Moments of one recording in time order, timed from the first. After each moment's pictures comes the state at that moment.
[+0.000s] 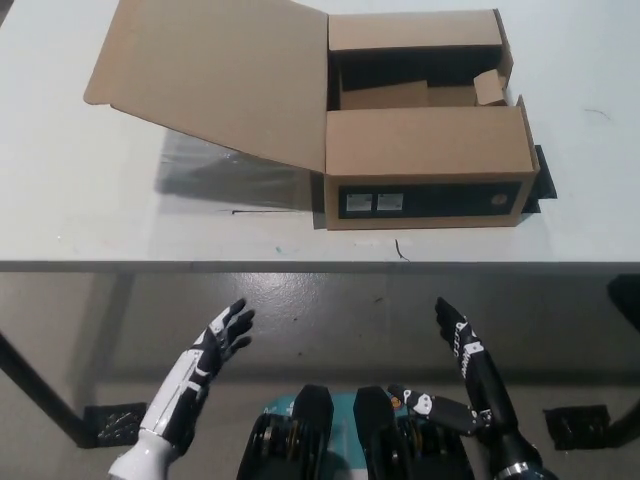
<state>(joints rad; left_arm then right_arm) 0.00 0.18 -0.13 -0.07 -0.08 -0.20 -0.17 -0.13 -0.01 0.13 0.42 -0.07 -0.39 -0.02</state>
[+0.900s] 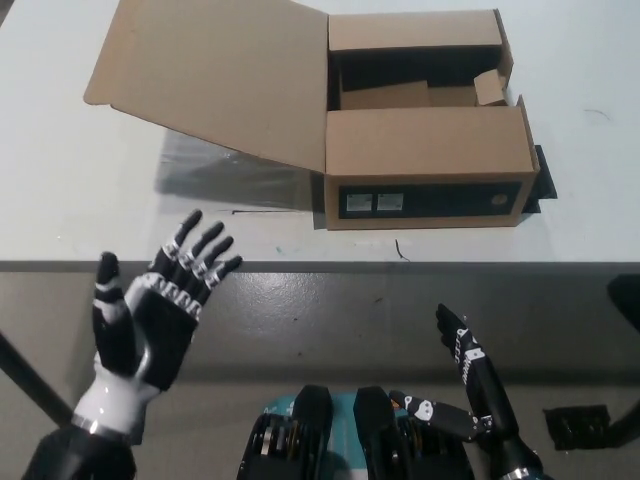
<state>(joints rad) -0.14 0.16 0.02 -0.15 -0.60 0.06 -0.22 -0.12 -0.01 0.13 0.43 -0.07 -0.39 -0.02</state>
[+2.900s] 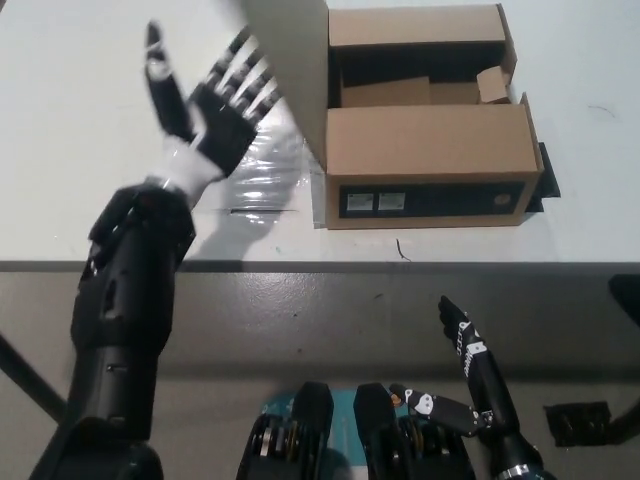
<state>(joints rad) -0.84 0.09 0.16 0.50 -0.70 0.28 -0.21 -0.13 -0.01 0.14 0.42 -0.09 -0.42 -0.05</state>
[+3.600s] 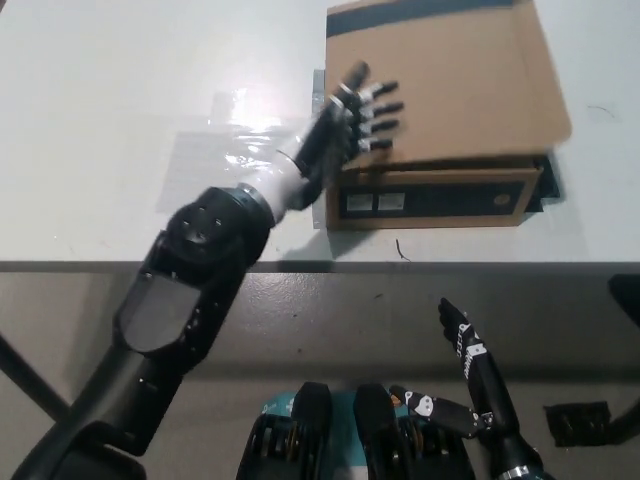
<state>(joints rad) -0.83 0.16 -0.33 0.42 -0.26 0.17 -0.21 -0.13 -0.01 0.13 0.43 -0.09 -0.42 -0.05</state>
